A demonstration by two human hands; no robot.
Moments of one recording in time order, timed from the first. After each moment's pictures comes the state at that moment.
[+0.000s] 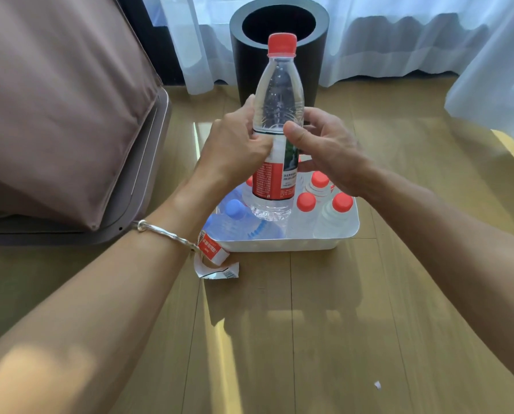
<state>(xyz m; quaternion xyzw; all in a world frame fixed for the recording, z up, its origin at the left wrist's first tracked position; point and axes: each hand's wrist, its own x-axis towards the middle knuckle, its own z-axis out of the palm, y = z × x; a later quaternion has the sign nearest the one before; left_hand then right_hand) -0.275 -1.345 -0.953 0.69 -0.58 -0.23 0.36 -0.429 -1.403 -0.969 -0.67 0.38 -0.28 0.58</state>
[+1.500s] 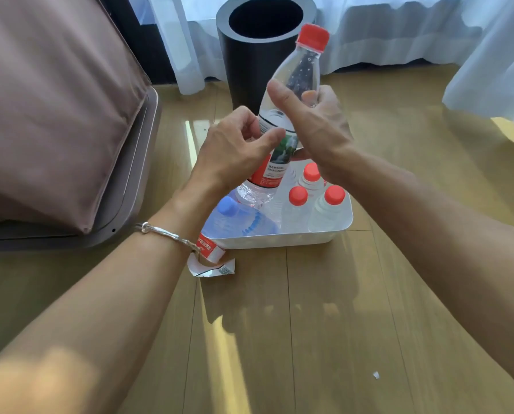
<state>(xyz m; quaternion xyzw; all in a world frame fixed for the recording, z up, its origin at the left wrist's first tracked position) -0.288 -1.343 -0.963 0.70 -0.57 -0.21 0.37 -0.417 -1.403 -0.958 -0.55 0.49 -0.39 0.56</state>
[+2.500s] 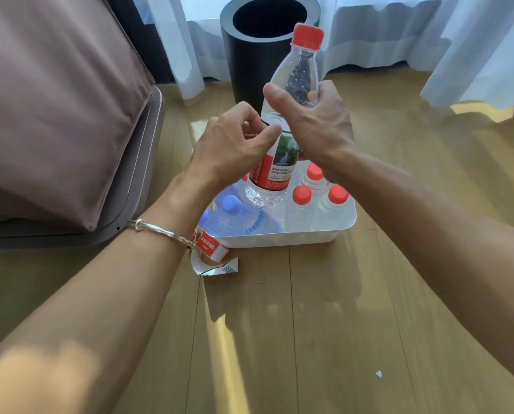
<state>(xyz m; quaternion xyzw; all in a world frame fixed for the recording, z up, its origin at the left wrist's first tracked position) -0.284 -1.338 -0.950 0.71 -0.58 -0.20 0.34 -0.411 -1.395 -0.953 -0.60 0.55 -0.37 0.45</state>
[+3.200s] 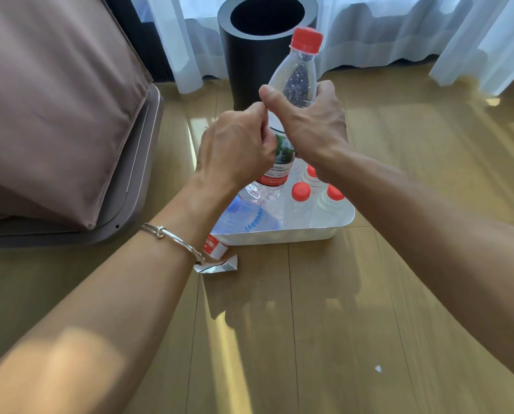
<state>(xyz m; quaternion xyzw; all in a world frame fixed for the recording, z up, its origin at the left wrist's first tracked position) -0.294 -1.340 -0.960 0.70 -0.66 0.00 0.27 -0.407 -1.389 -0.951 -0.59 0.57 -0.37 0.43</state>
